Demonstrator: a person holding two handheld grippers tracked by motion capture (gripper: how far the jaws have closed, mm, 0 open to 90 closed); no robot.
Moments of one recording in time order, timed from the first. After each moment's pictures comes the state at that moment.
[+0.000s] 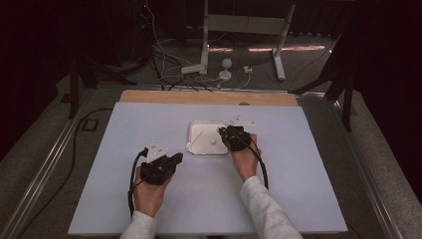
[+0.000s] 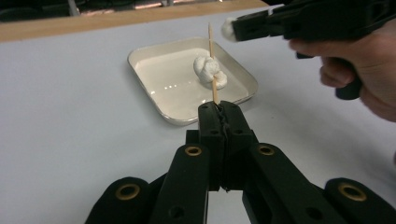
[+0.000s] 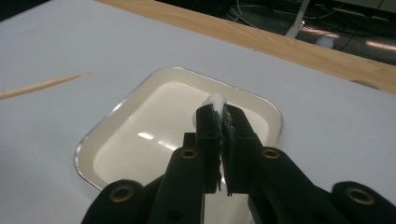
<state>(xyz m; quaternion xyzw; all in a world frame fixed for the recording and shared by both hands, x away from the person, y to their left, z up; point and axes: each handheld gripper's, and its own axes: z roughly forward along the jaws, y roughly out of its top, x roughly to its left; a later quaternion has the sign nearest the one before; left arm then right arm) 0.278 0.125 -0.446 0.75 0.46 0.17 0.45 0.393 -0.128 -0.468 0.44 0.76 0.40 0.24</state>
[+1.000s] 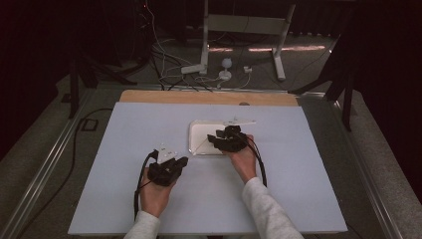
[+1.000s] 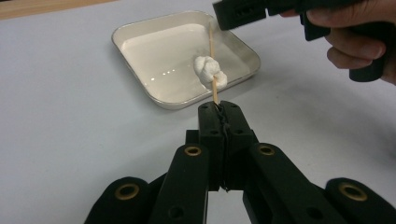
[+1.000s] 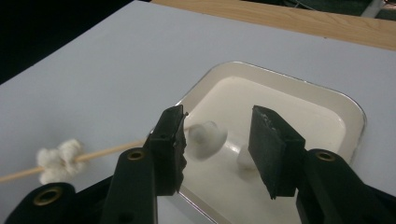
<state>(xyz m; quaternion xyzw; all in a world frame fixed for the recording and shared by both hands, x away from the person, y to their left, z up) 0.284 0.110 -0.462 0.78 0.44 0.17 0.42 0.395 -0.125 -0.471 0.42 0.77 0.46 0.12</state>
